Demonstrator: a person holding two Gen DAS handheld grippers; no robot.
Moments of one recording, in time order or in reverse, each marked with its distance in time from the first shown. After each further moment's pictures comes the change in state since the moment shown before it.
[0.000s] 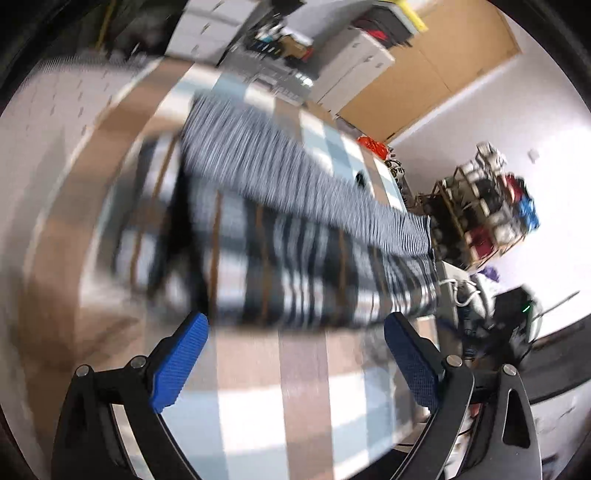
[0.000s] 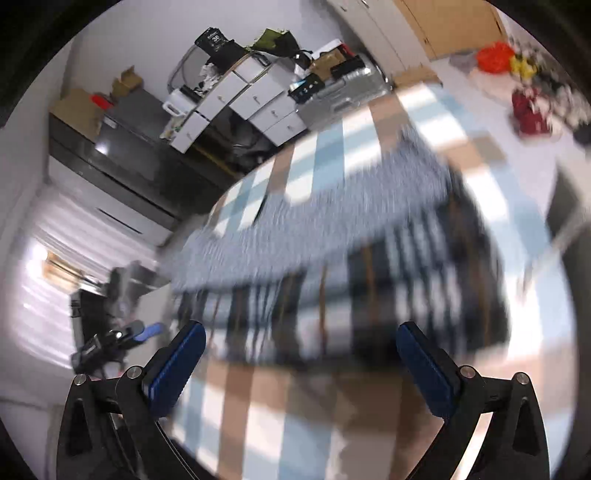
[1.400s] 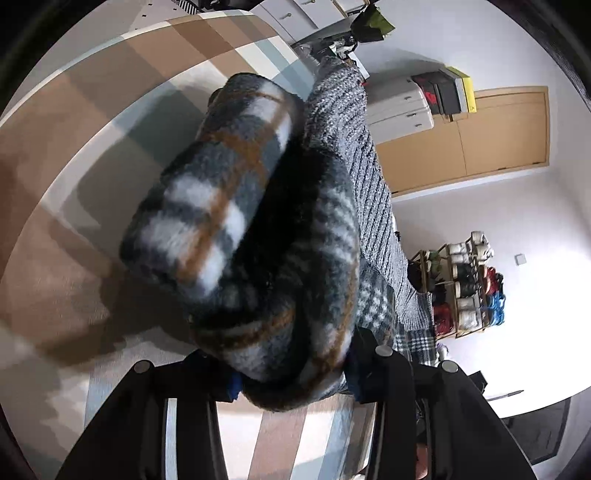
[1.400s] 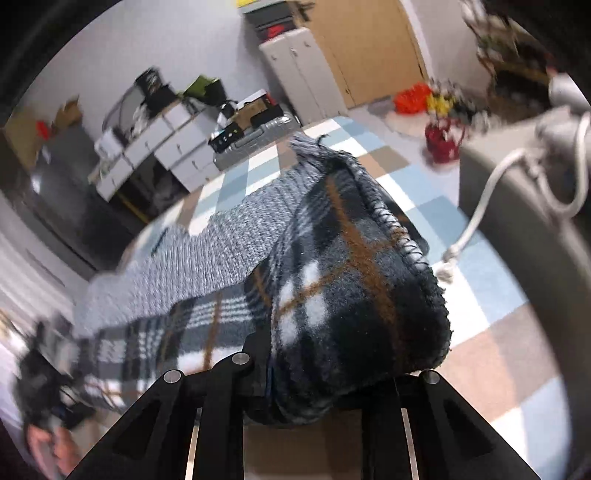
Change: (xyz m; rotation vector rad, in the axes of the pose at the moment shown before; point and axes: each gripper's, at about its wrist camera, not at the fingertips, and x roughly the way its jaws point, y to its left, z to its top) left arm 0.003 0.052 -0.004 -0.341 -0.098 -0.166; right arm 0.011 -0.012 -0.023 -0.073 -0.267 -0.427
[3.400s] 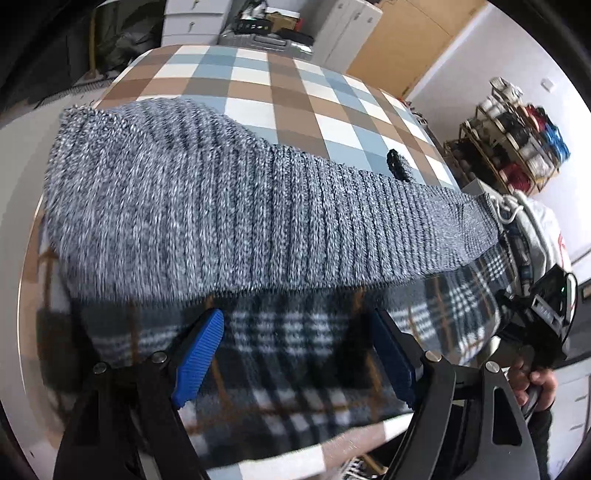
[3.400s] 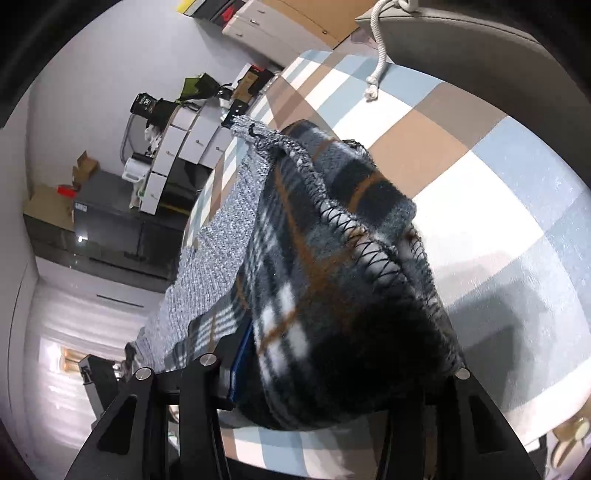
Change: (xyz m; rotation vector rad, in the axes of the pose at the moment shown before) left arm 0.055 -0.054 -0.034 0.590 0.141 0.395; right arm -0.021 -0.064 -0.081 0.400 0.205 0.347
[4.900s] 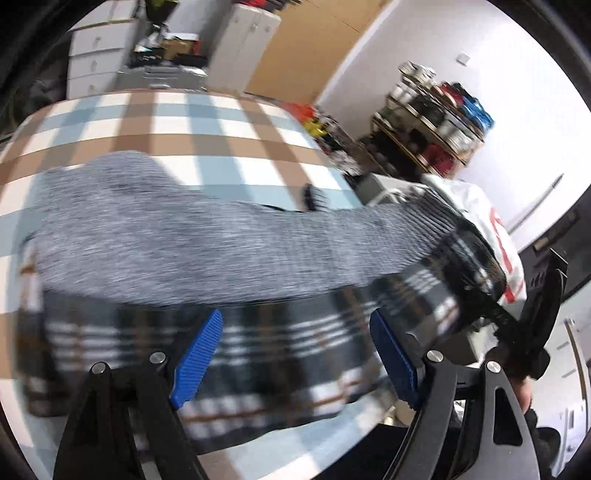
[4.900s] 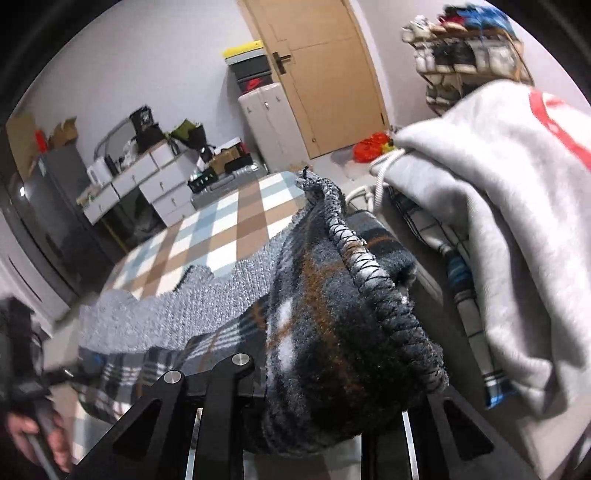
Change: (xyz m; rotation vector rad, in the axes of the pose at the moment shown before) left arm 0.004 -0.137 0.013 0.188 -0.054 -0.280; right arm -0.083 0.063 -0.016 -0.398 -0.409 -0.432
